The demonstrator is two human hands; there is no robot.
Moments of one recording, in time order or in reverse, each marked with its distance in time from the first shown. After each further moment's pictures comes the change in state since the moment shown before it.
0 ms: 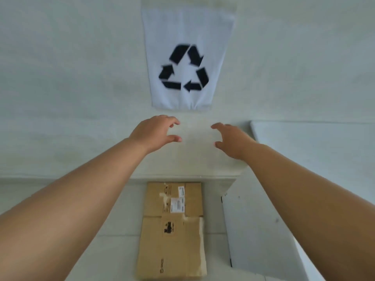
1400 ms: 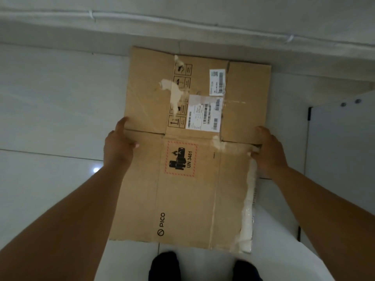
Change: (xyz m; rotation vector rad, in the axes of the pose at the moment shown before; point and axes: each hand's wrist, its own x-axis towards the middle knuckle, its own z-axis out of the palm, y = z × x) left_hand -0.086 -0.375 0.669 -0.229 -0.054 -0.972; right_hand 0.162 0.250 0.720 0.385 -0.181 0.414
